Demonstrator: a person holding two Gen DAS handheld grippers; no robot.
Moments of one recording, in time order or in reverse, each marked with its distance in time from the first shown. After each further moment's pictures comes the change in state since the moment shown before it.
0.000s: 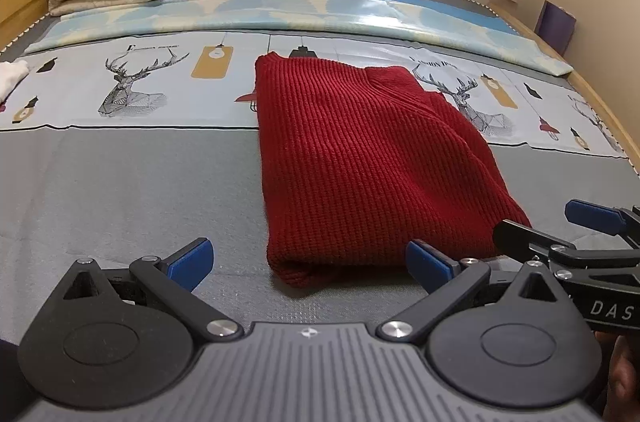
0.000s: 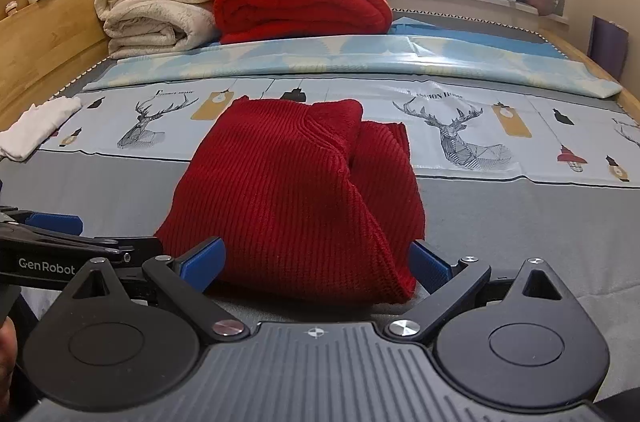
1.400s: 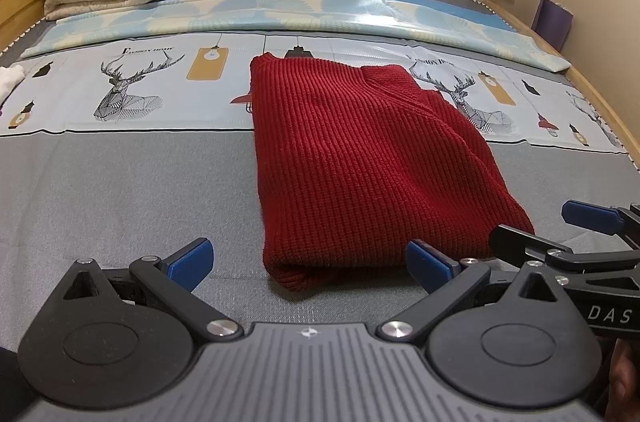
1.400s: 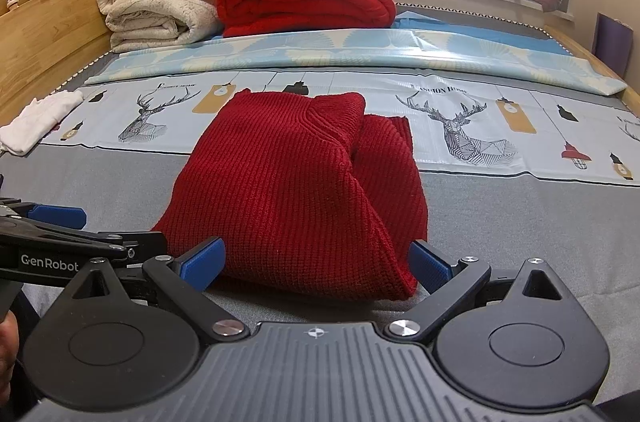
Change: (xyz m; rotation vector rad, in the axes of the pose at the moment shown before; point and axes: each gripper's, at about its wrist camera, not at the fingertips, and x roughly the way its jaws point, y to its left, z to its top) left arm 0.004 -0.002 0.001 0.010 0.001 0.000; right arm 0.004 0.000 -0.002 -0.009 0.017 0.006
